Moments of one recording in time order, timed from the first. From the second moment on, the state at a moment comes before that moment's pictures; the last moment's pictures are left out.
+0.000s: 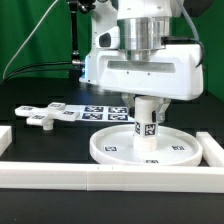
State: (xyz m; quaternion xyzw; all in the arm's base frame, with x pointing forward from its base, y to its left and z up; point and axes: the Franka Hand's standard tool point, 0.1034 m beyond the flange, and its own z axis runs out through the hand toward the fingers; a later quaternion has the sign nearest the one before) arm 0.547 0.034 0.061 -0.90 0.44 -0.02 0.06
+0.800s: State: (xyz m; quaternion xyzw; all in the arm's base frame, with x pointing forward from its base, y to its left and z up) arm 0.547 0.044 0.073 -0.92 0.38 -0.02 0.06
